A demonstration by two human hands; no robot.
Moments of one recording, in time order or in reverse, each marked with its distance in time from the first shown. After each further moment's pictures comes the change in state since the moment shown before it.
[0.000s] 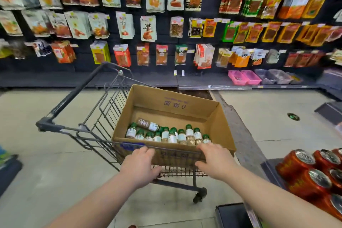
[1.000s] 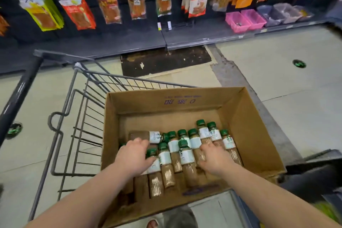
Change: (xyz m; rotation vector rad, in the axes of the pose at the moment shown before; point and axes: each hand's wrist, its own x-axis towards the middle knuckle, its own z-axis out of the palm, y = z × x) left_hand 0.313 -0.115 0.011 0.083 -0.363 0.085; right_hand 0.291 0.014 0.064 0.147 -0.380 0.298
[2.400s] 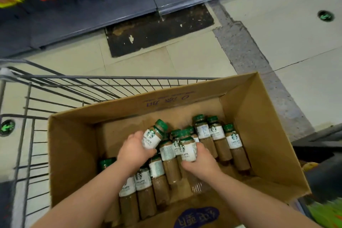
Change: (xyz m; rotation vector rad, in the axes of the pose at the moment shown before) left_hand 0.141 0.030 0.030 -0.358 -0.094 -0.296; right_hand 0.108 0.019 0.042 0.743 -0.103 0.201
